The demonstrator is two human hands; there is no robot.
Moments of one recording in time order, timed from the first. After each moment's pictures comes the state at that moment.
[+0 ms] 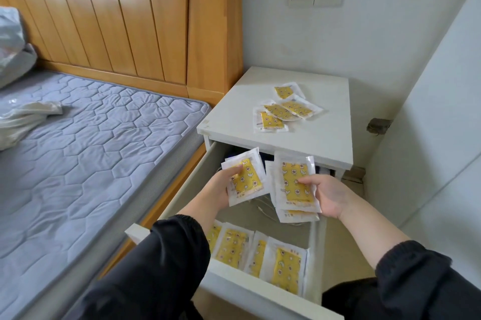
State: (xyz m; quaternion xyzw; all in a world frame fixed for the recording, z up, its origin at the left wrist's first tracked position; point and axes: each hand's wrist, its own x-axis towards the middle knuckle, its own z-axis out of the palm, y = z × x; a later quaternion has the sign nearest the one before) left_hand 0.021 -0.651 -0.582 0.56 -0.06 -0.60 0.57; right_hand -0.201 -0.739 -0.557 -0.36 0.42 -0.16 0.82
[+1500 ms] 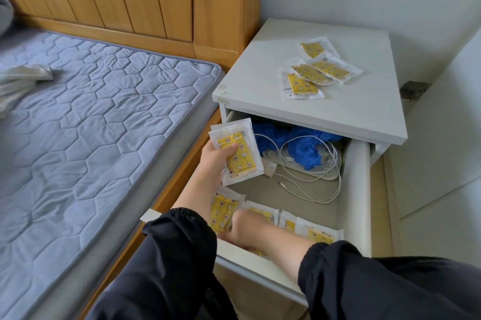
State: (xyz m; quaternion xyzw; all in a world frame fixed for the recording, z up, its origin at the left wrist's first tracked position) left_hand 0.087 -0.638 -0.615 0.65 -0.14 -0.44 0.61; right_hand -0.038 -0.611 -0.654 -0.83 0.36 0.24 0.34
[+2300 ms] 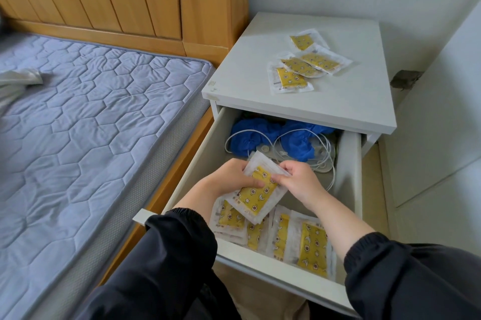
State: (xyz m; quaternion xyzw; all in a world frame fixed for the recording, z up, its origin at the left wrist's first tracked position) left_hand 0.055 -0.636 -0.621 0.69 -0.45 -0.51 0.23; right_hand -0.117 -0.700 -0.641 -0.70 0.44 -0.18 0.54
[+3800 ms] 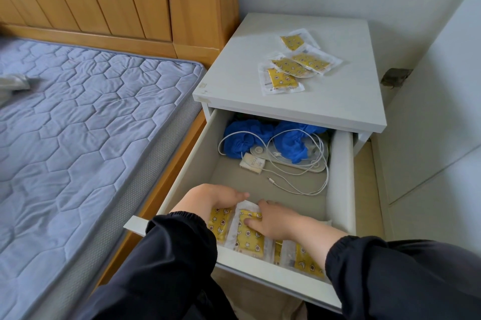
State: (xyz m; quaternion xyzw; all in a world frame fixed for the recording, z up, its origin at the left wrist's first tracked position) left_hand 0.058 -0.638 -0.655 0.70 -0.51 -0.47 -0.18; right_hand -0.107 -0.660 -0.683 -0.84 0.39 0.21 0.32
